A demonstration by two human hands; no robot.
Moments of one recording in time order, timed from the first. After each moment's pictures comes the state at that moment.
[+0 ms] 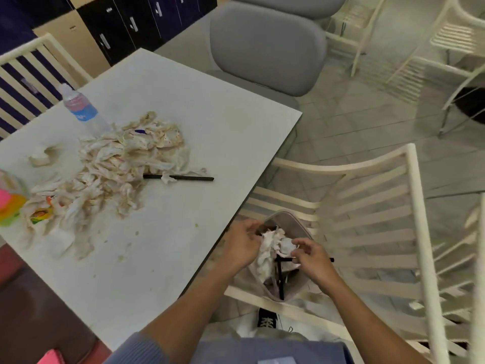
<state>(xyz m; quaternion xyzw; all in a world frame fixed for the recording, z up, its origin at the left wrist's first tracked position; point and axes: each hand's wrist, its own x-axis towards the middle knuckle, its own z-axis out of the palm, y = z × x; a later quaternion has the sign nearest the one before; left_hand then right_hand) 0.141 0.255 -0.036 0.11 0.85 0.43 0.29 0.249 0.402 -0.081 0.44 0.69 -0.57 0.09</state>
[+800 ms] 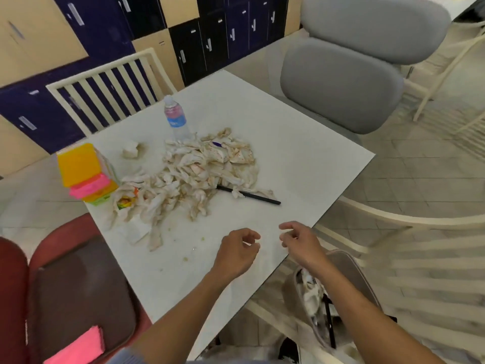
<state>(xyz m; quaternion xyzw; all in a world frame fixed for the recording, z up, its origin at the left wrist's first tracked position) 0.068 0.128 -0.022 0.01 0.88 0.41 0.22 0.098 0.299 -0.034 0.24 0.81 -0.53 0.10</state>
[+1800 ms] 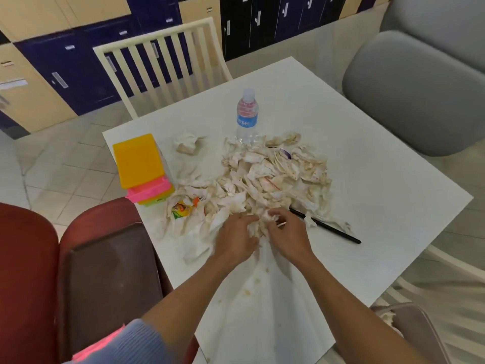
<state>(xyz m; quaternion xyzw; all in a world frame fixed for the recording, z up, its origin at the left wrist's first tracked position) -0.072 -0.017 -0.060 0.03 0.93 0.32 0.17 -0.061 0.127 -0.049 0.15 0.86 -0.49 0.07</state>
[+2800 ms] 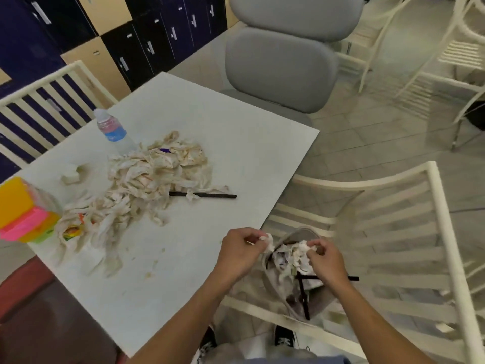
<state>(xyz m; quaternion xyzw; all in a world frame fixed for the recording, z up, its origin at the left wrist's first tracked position) 0.103 0.203 0.004 0.09 0.81 0.50 0.28 0.206 0.389 -0.081 0.45 0.72 -0.52 0.01</state>
